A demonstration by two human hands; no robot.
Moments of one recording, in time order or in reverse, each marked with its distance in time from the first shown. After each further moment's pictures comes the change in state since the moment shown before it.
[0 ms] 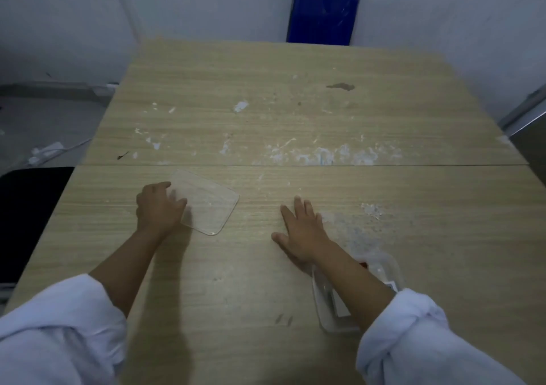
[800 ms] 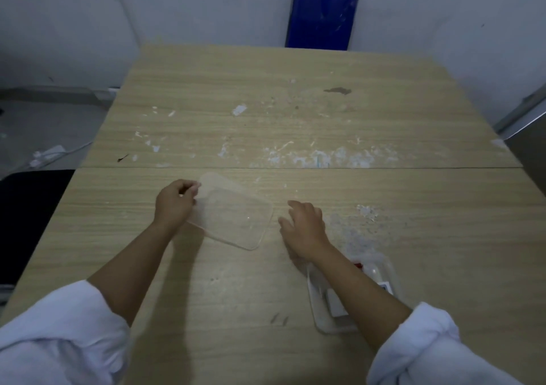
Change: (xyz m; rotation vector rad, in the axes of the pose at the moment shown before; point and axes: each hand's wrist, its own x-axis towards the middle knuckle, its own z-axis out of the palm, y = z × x) left_hand -0.011 0.036 0.007 -0.572 -0.019 -0.023; right_hand -0.017 -0.011 -0.024 0.341 0.273 0.122
